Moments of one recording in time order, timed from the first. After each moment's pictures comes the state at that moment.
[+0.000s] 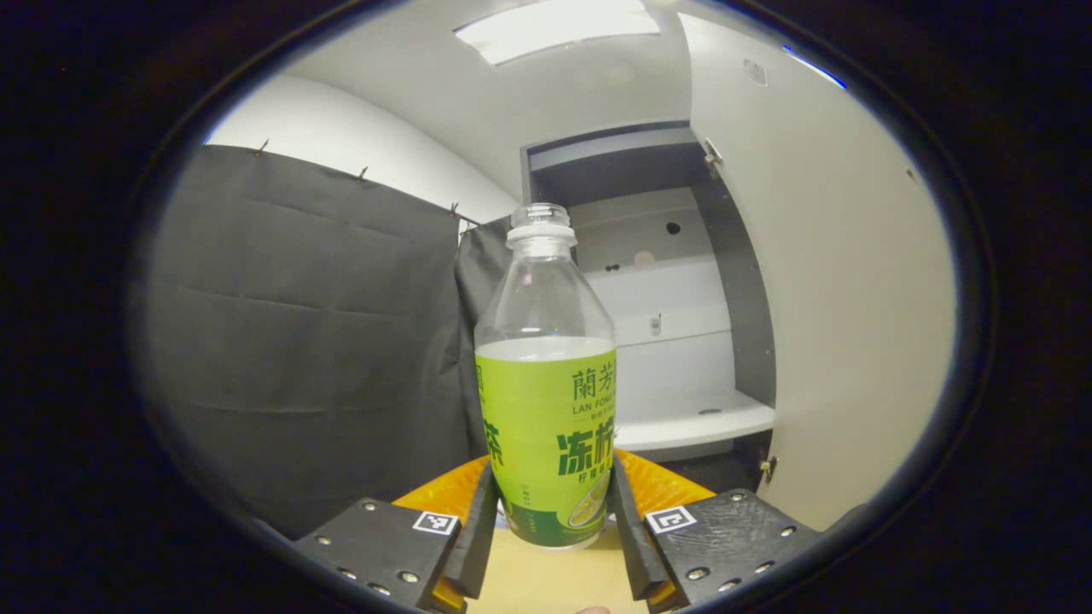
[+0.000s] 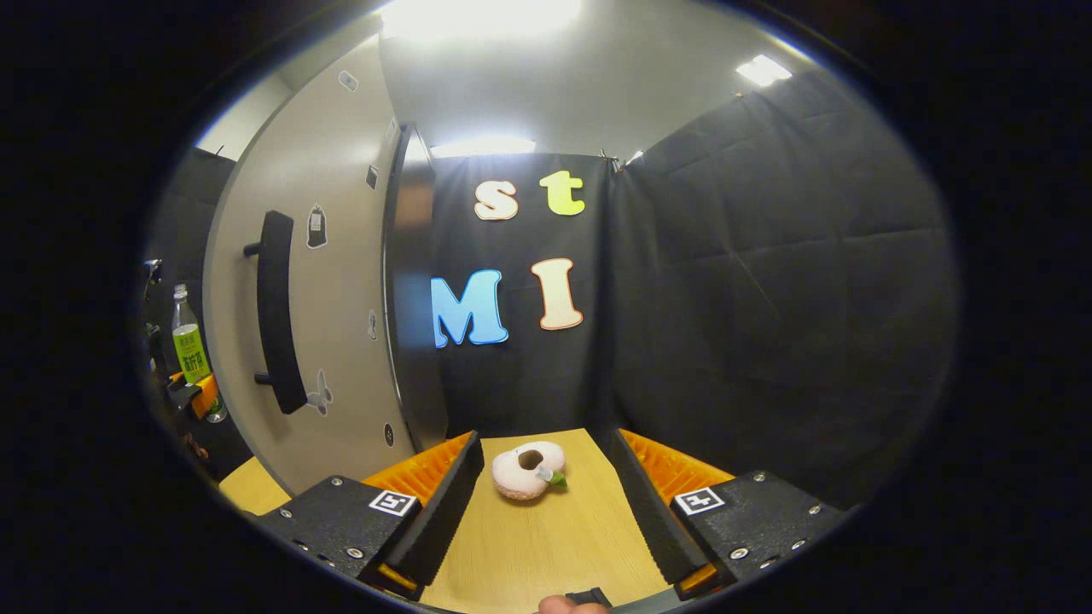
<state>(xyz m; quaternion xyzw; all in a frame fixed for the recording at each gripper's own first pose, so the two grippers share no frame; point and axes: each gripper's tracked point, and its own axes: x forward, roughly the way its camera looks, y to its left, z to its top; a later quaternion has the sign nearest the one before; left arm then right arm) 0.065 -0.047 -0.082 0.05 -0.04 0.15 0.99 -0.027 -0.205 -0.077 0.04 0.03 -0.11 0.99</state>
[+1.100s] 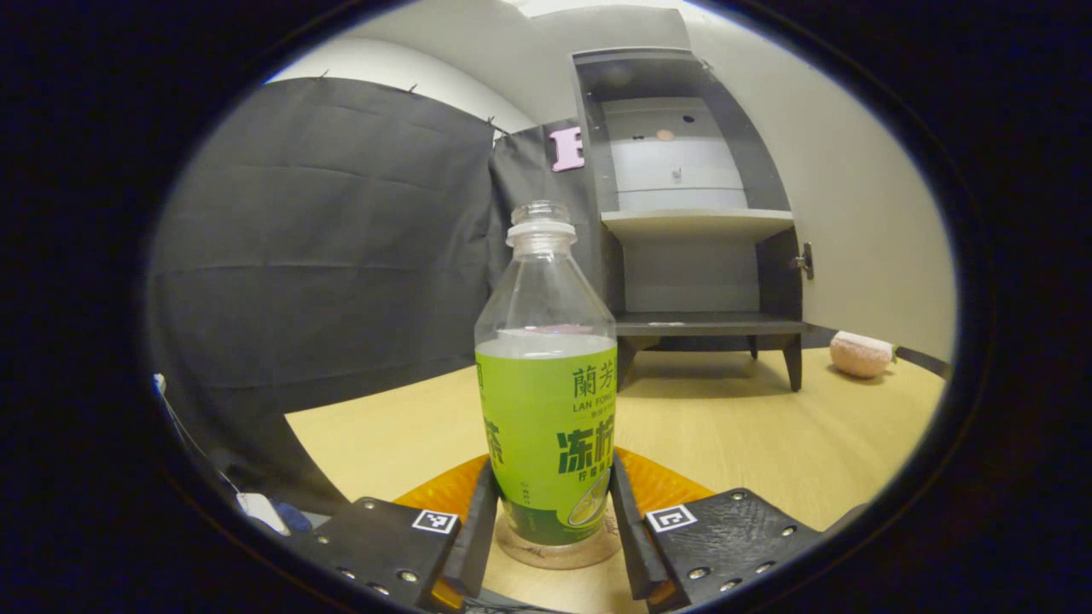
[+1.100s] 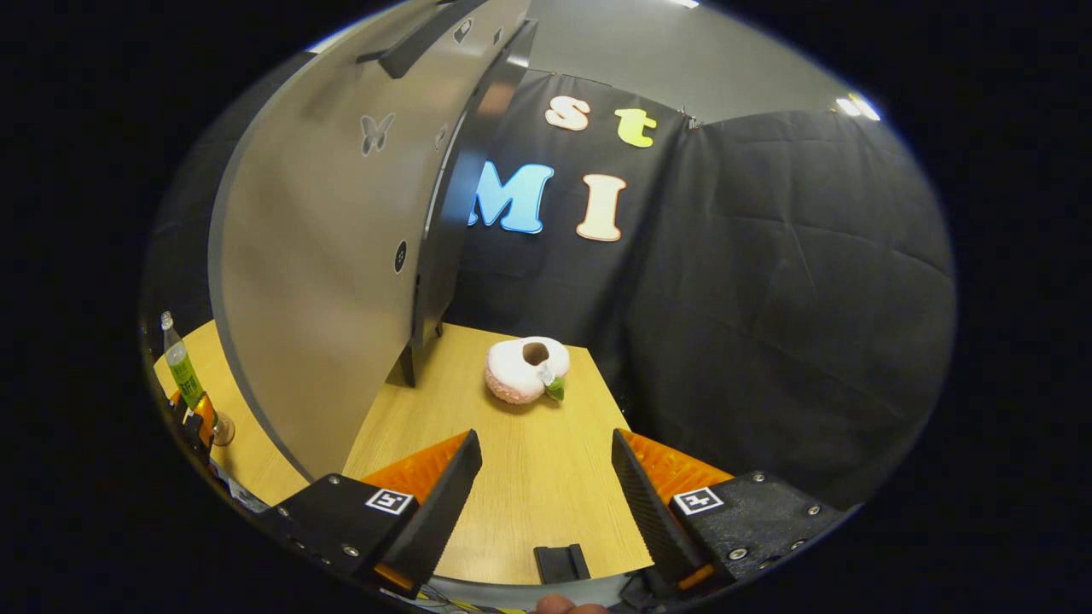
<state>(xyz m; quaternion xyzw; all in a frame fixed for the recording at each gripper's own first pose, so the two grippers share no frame) 0.020 -0.027 -0.302 0.00 0.06 0.18 0.98 -0.026 -0.157 -0.242 -0.10 0.17 -0.09 0.98</state>
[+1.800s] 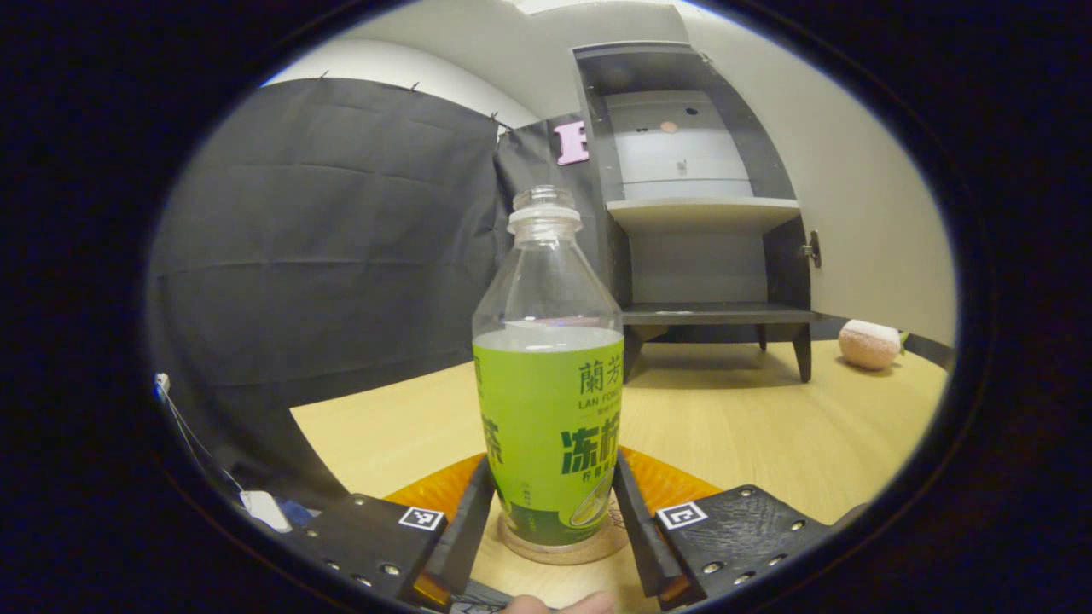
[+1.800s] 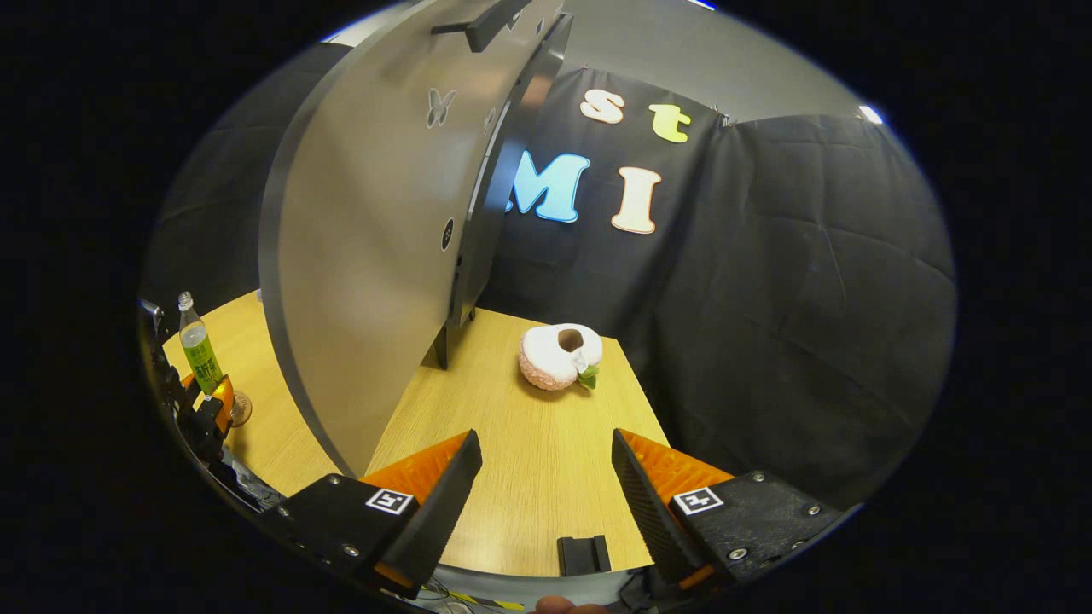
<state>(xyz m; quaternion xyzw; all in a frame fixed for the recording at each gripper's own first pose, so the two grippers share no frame) 0.022 -0.022 -0.306 -0.01 0.06 0.19 0.98 -0.030 -0.130 -0.258 -0.12 0.19 -0.04 0.97</state>
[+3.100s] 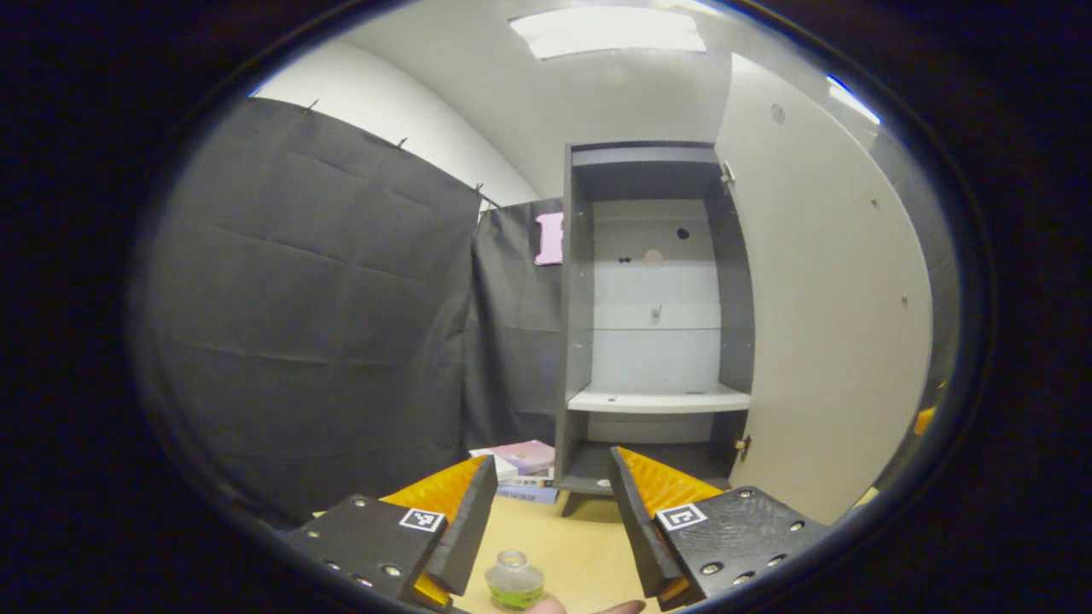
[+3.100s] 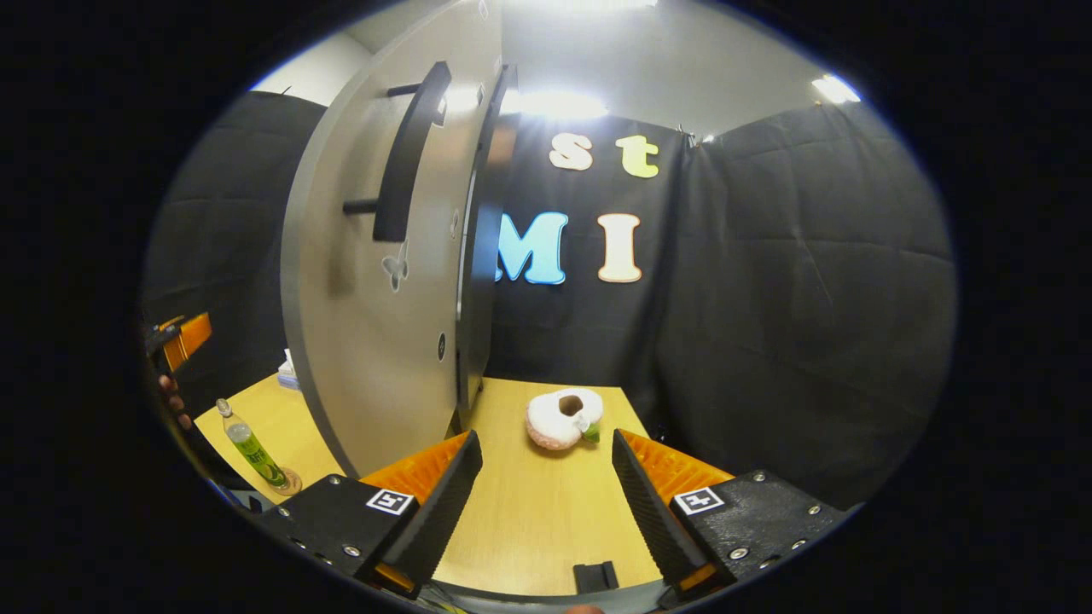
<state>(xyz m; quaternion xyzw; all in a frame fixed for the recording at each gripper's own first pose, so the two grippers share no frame) 0.016 -0.056 -0.084 -0.02 -0.04 0.13 0.99 -0.032 -0.139 -0.136 -0.05 0.10 -0.04 0.99</state>
